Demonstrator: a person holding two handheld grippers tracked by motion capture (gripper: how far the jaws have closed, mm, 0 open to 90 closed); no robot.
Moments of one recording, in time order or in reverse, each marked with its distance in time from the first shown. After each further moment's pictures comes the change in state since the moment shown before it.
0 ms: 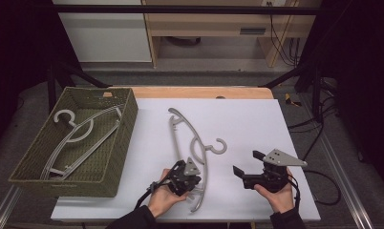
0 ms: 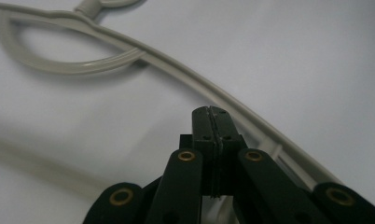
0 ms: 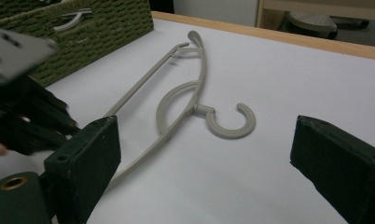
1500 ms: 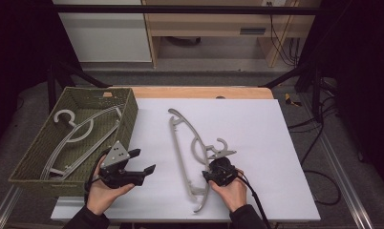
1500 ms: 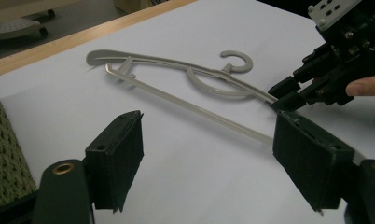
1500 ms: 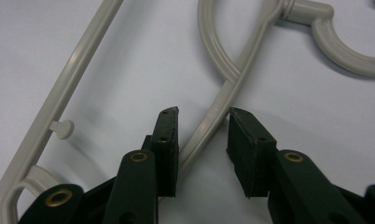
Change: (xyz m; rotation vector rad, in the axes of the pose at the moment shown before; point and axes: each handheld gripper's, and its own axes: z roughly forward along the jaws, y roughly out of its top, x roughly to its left) left arm 0.063 -0.046 -0.136 -0.290 0.157 -0.138; right arm 0.057 -0.019 0.123 0.472 -0.060 0.042
